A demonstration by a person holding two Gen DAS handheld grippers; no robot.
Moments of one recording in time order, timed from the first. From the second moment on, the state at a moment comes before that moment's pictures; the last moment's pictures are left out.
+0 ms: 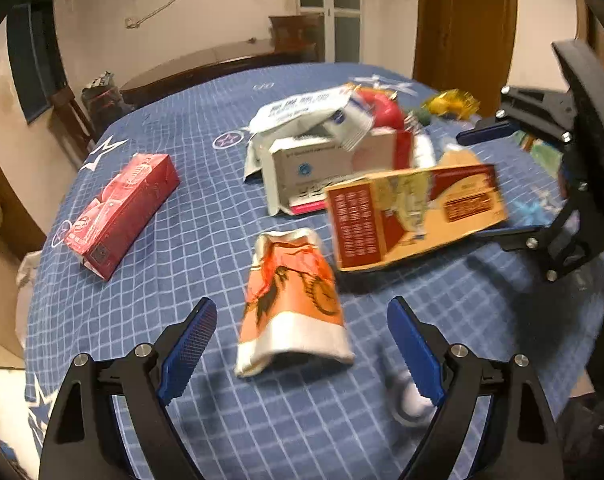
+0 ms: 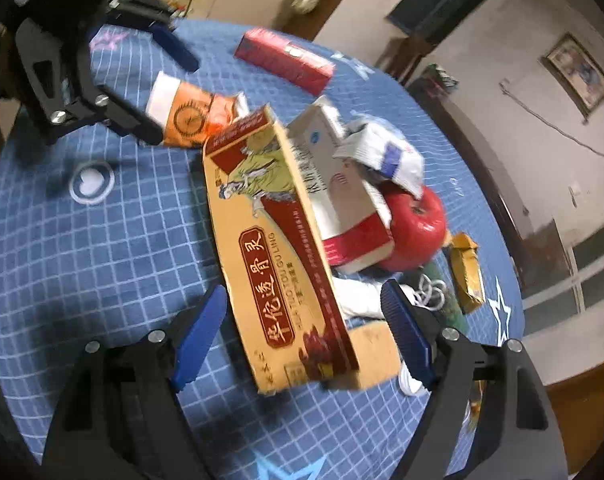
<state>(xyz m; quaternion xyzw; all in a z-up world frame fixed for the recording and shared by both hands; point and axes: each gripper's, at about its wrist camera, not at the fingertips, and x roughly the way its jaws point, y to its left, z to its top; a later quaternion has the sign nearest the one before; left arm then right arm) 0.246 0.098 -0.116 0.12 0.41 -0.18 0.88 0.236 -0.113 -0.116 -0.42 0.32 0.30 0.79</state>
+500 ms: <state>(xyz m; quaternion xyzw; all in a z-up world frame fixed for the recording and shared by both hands) 0.239 0.091 -0.114 0.16 0.39 -0.11 0.90 0.216 -0.111 -0.106 -0.37 0.32 0.30 0.82</state>
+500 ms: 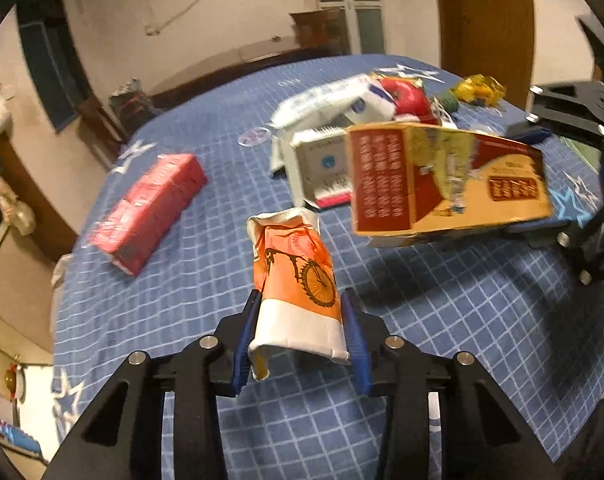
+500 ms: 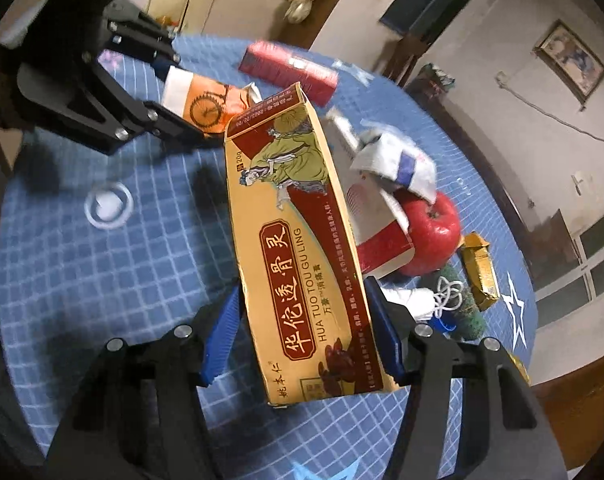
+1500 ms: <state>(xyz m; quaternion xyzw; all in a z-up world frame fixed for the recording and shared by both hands) 0.215 -0.122 -0.014 0.24 0.26 -0.18 0.92 0.135 -0.316 0.007 -0.08 0.27 0.02 0.96</state>
